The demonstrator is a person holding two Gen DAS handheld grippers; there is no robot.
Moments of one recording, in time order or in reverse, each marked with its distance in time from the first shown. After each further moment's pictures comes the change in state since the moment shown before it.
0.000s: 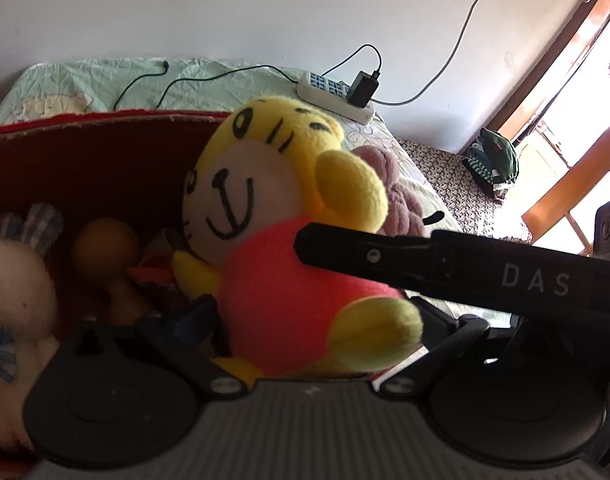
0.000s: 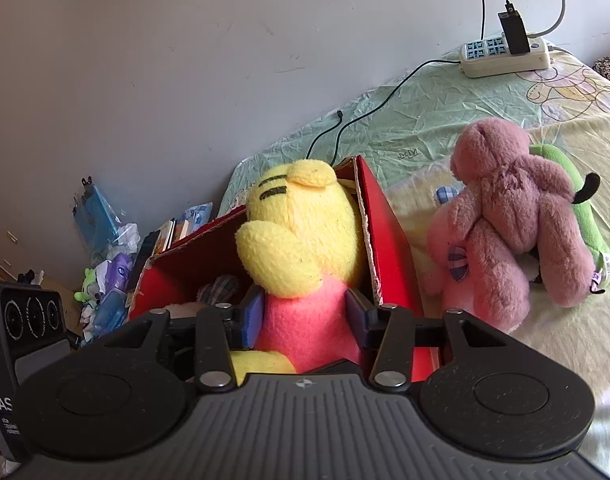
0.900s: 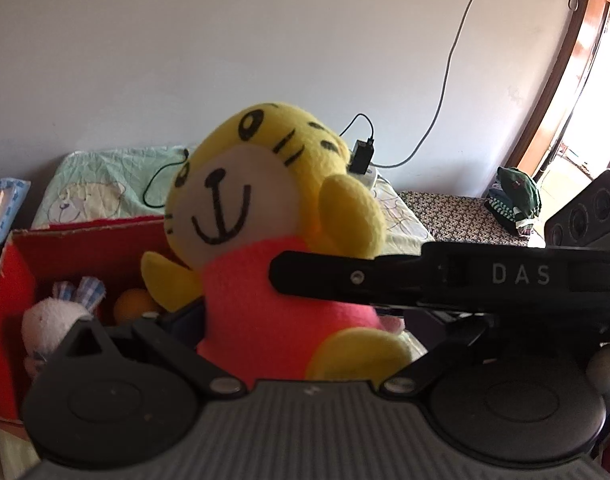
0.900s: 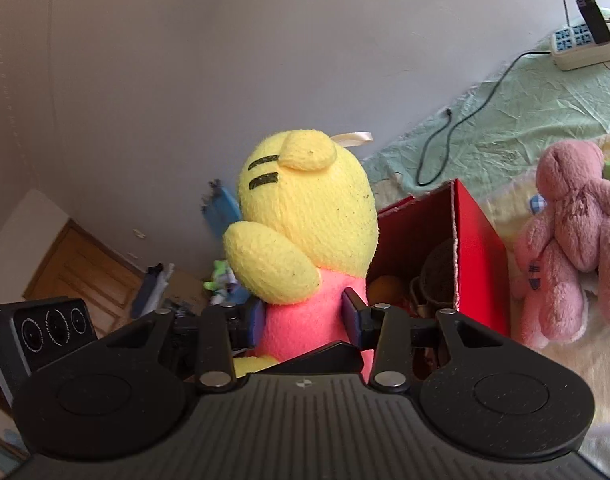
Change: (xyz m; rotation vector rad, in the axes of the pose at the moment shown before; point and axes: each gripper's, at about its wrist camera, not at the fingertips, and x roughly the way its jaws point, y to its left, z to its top) left arm -0.059 -0.074 0.010 0.063 -0.179 0.158; right arm -0.046 -0.011 0.030 0.033 0.063 0.396
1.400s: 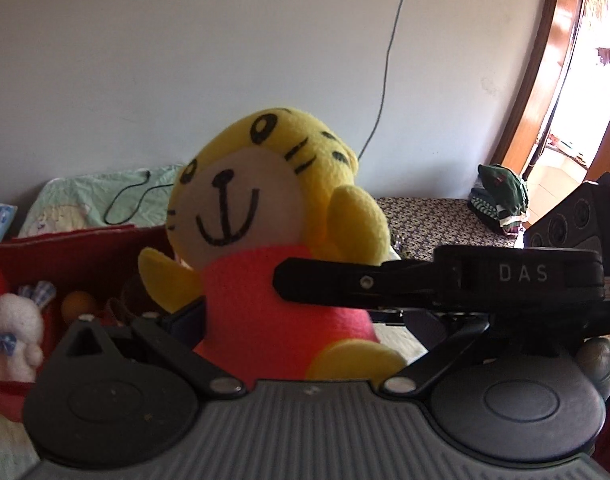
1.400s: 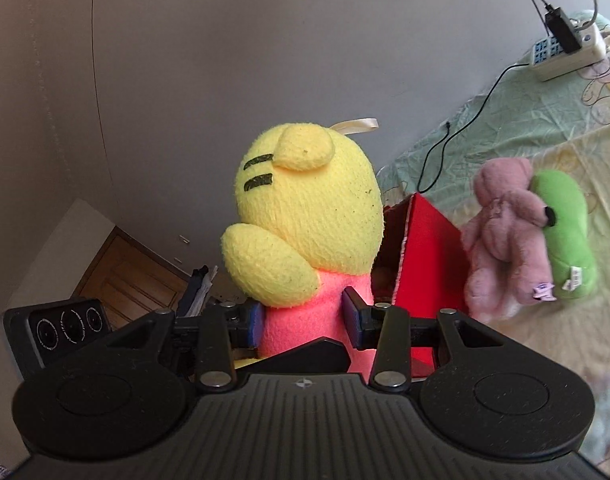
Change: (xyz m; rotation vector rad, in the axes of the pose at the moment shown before) left arm -0.011 -0.120 -0.012 0.058 -0.060 0.048; right arm -0.107 -0.044 0.003 0.028 -0.002 0.175
